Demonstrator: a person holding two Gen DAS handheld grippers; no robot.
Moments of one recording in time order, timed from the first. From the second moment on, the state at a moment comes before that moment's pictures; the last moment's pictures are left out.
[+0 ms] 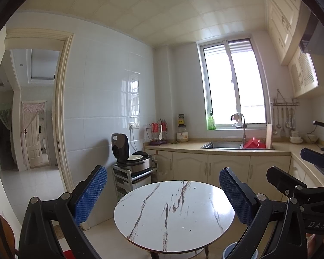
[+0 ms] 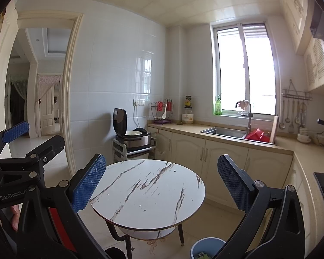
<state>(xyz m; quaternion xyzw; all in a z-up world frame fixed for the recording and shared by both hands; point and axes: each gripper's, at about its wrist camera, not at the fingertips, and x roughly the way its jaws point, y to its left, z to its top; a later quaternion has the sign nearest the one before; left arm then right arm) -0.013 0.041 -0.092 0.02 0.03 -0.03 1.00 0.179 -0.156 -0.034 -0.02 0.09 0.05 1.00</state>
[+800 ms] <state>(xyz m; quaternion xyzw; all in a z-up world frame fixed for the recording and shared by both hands) -0.011 0.051 -0.090 0.02 0.03 -0.03 1.00 0.178 -0.157 -0.033 -0.02 0.09 0.05 1.00</state>
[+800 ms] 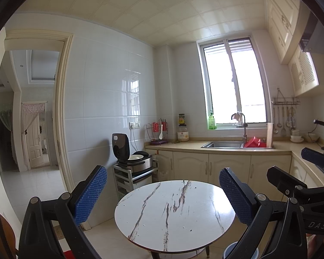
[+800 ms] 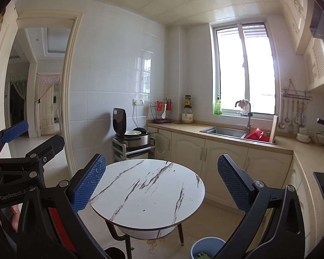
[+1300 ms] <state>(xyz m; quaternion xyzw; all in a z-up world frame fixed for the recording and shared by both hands) -0.008 0.062 -0.091 0.02 0.03 -0.04 1.00 0.179 -0.157 -0.036 -0.02 0.09 0.04 0.99</state>
